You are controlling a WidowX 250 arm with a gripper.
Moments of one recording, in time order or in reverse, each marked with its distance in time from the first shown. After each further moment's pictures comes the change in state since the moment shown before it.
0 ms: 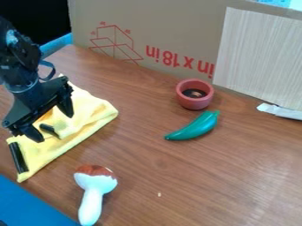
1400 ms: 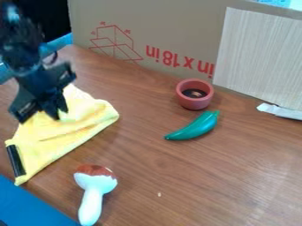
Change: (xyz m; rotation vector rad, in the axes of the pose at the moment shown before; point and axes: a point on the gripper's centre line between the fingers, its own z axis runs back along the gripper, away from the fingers) arm 0.008 -0.020 0.011 -0.015 0.057 0.058
